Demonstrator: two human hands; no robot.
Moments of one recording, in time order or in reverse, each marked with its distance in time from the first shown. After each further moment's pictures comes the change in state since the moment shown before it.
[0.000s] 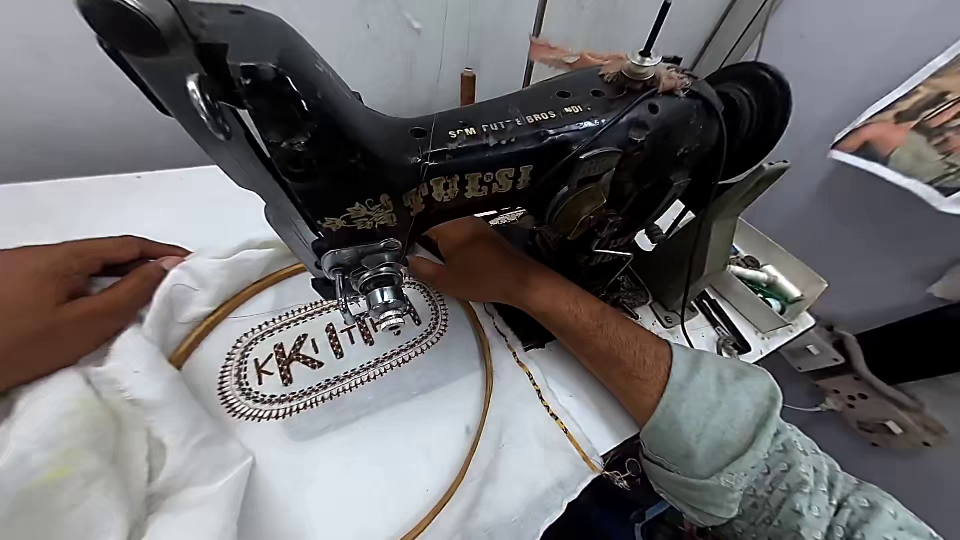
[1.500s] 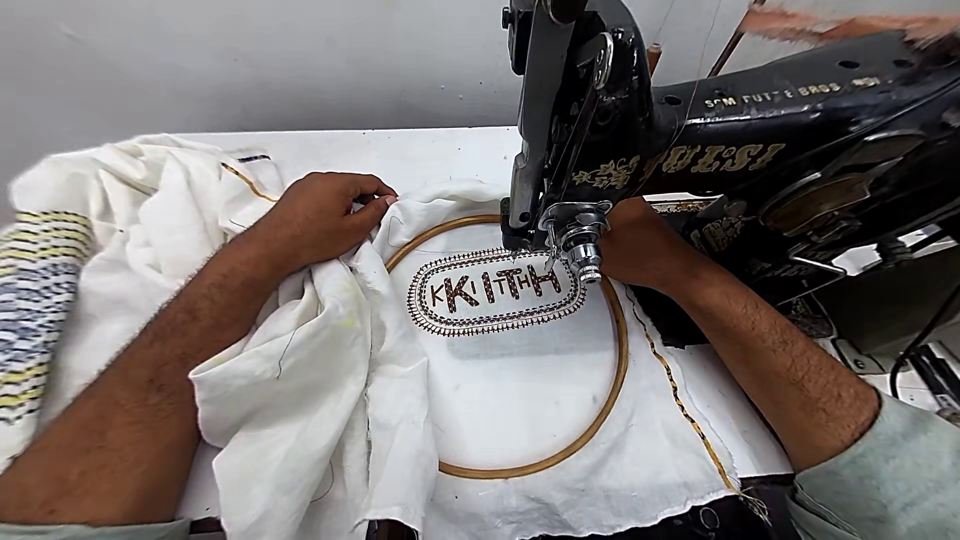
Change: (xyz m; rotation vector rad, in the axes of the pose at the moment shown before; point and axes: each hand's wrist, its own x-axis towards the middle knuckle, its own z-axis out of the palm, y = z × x) left_hand 0.000 0.018 -0.024 0.155 -0.117 0.108; right_hand -0.001 -0.002 0.005 -0.090 0.044 0.048
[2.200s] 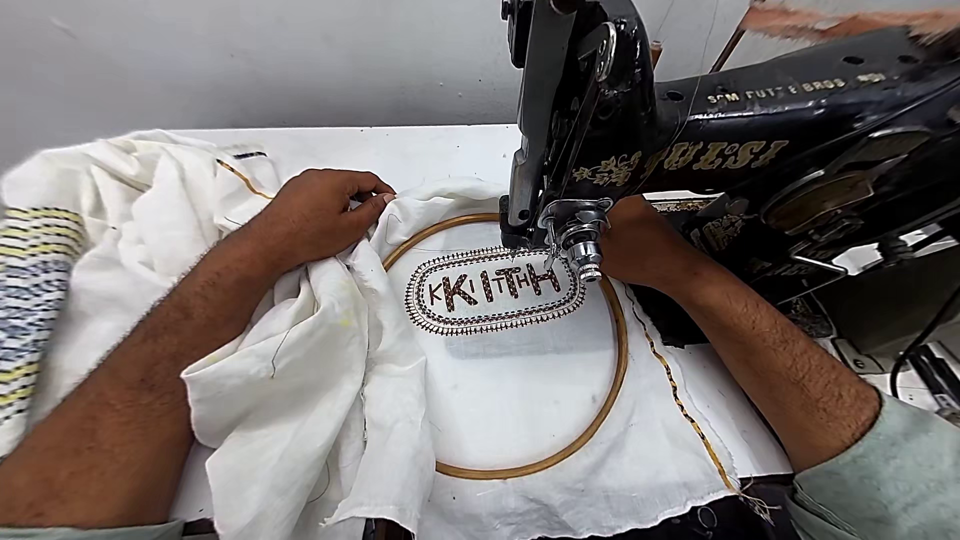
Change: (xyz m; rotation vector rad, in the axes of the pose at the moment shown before) left_hand 0.000 0.001 0.000 0.008 0.001 -0.009; right_hand -0.001 -0.002 -0.001 0.013 0.000 0.005
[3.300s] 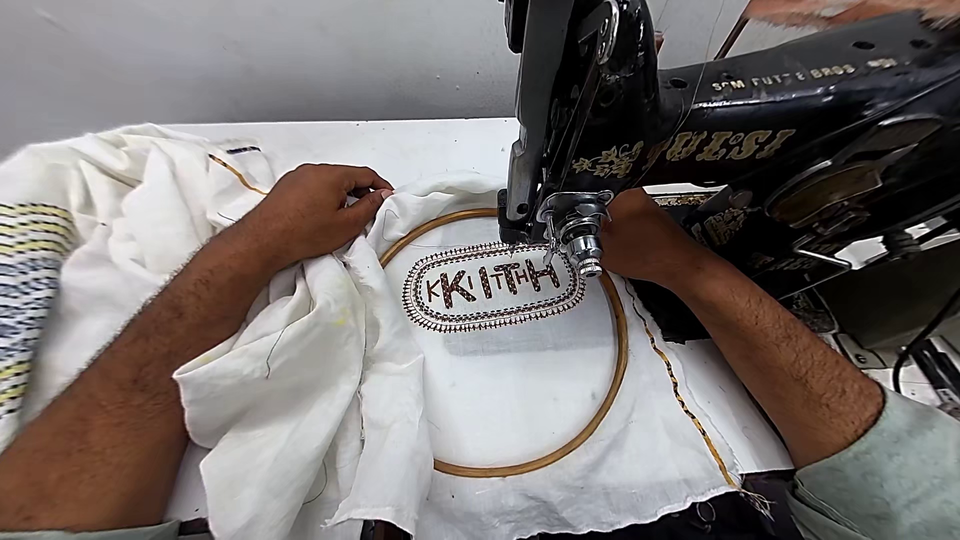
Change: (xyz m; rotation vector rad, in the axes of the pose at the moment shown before) left_hand 0.000 0.002 0.000 0.001 -0.009 -0.005; right_hand 0.002 0.003 0.000 -0.009 -0.024 0.009
